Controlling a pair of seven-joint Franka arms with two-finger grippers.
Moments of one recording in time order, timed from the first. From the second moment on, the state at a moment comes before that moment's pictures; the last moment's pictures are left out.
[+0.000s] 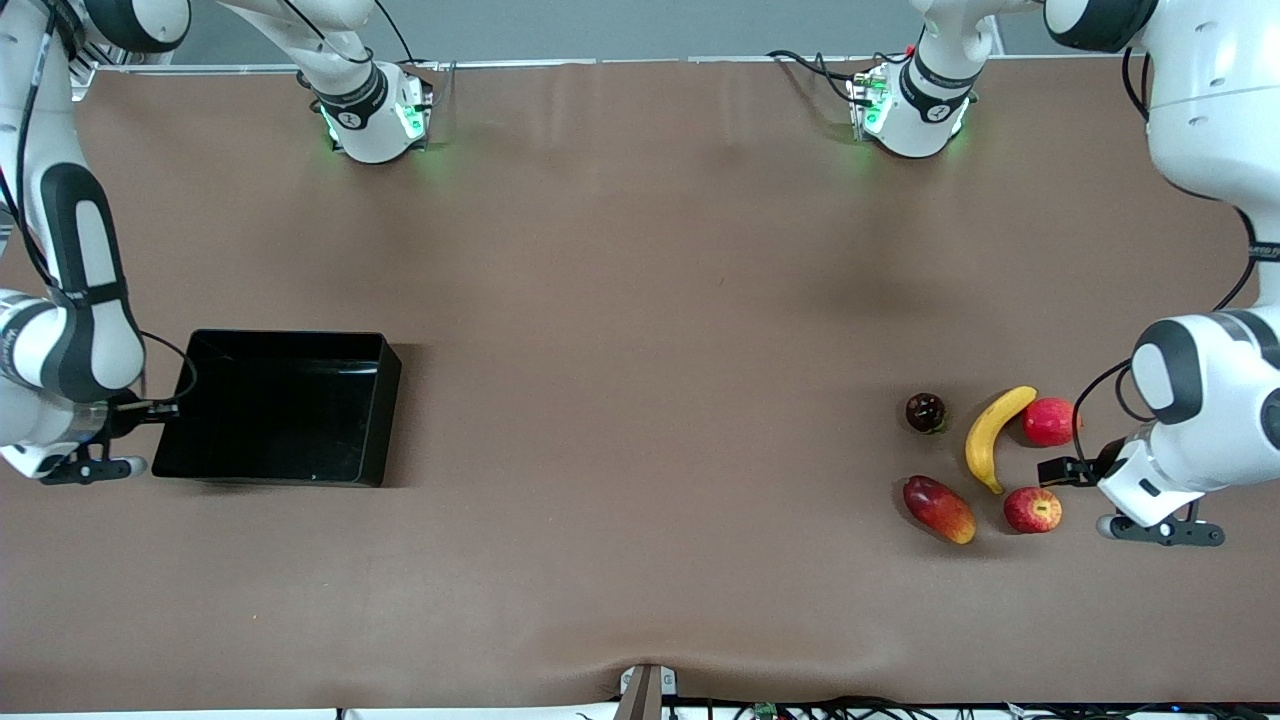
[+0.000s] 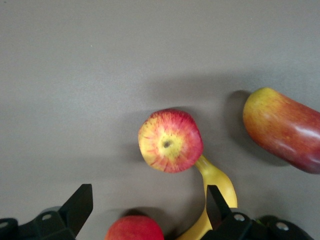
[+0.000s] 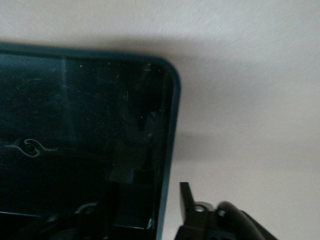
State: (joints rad) left arm 0.10 0.69 0.01 -1.45 0.03 2.17 0.18; right arm -0.26 0.65 -0.07 -1.60 0.02 1.99 -0.39
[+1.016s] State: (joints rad) left arm 0.08 0.83 0.01 -1.41 0.03 2.32 0.10; right arm -0.04 0.61 -0.04 -1.35 0.26 1.40 -0.05
